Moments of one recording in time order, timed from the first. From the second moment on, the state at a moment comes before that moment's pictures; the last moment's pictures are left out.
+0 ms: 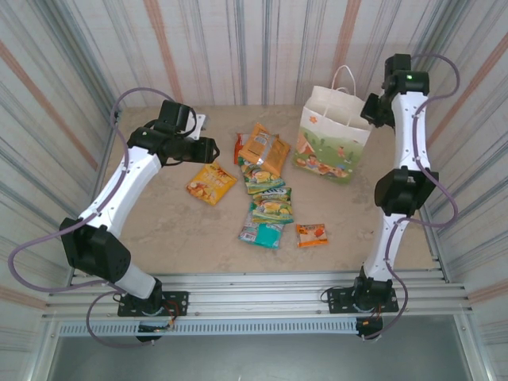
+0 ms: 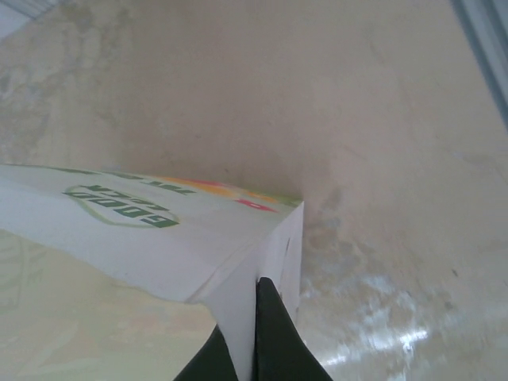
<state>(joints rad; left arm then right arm) -0.34 1.54 1.54 -0.90 0.21 -0.16 -0.11 2.16 2.49 -1.48 -0.01 0.39</state>
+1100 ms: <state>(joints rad) -0.36 1.54 1.55 -0.93 0.31 -0.12 0.05 1.68 2.14 -1.54 0.11 0.32</state>
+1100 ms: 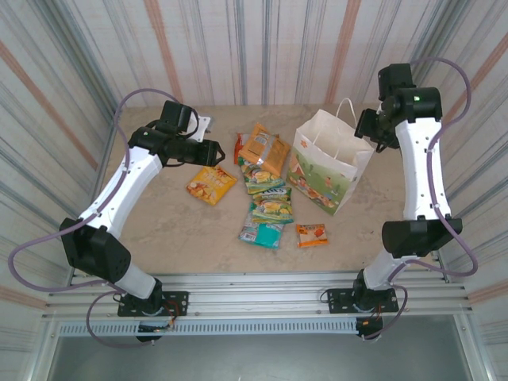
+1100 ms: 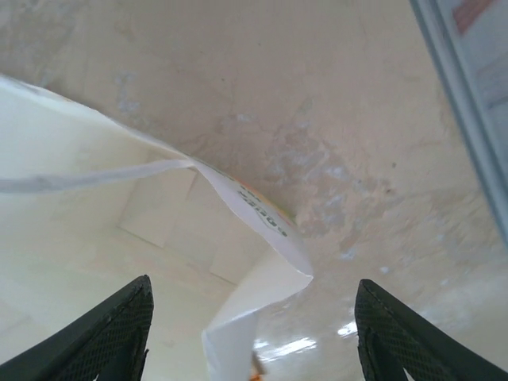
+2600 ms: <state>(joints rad) -0.40 1.50 1.48 -0.76 0.42 -0.08 -0.05 1.81 2.12 -1.39 -0.09 0.08</state>
